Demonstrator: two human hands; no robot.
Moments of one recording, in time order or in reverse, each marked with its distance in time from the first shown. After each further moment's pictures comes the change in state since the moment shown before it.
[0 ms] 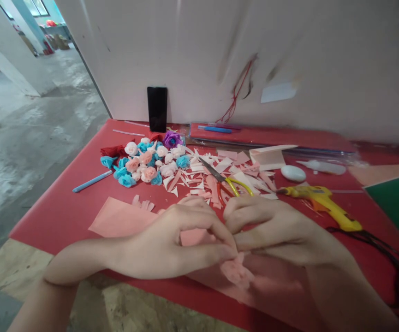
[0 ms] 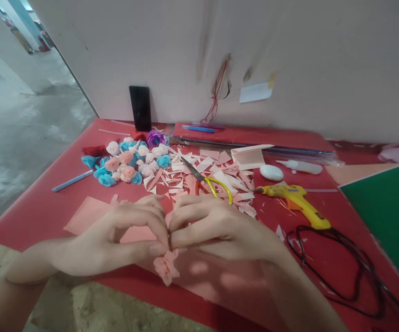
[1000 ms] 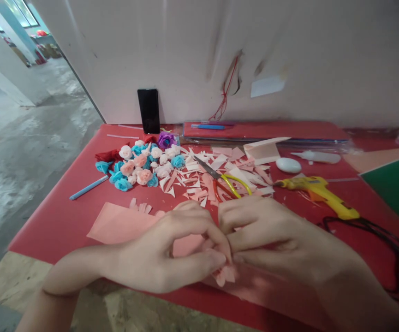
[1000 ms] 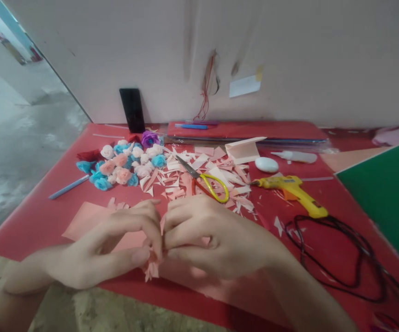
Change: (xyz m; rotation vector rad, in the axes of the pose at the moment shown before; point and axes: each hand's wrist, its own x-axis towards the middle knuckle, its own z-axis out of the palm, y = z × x) left_hand -0.001 0.004 0.000 0.009 -0.120 0.038; right_hand 0.000 -0.015 0.012 -0.002 0.035 0.192
